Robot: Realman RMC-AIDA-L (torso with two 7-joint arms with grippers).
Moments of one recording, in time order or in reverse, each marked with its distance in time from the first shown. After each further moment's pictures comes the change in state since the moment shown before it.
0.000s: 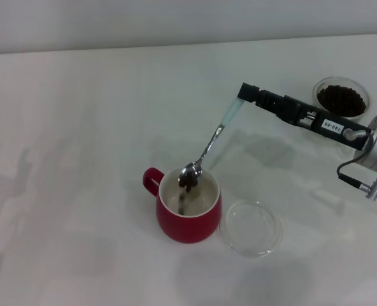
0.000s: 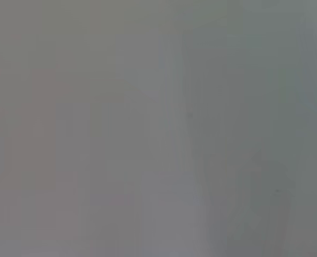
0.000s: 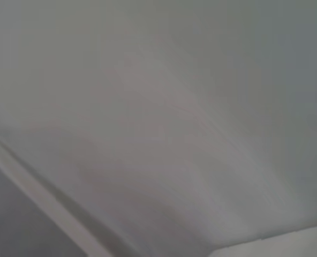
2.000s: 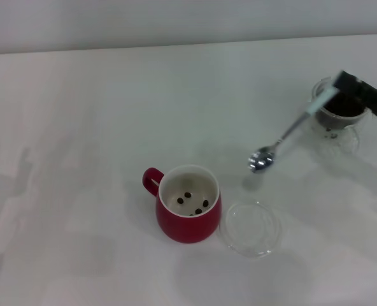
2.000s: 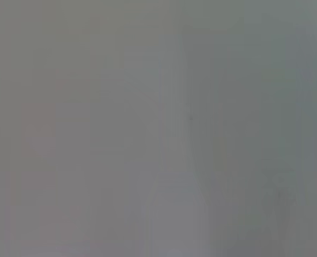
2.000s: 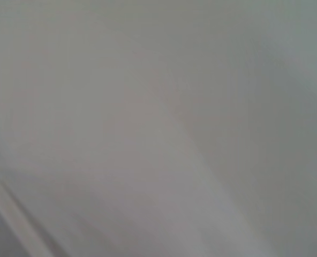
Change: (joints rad) left arm 0.001 0.000 -0.002 0.008 -0.001 0.002 0.000; right arm -0.230 -0.034 0.000 -0.181 0.144 0.182 0.018
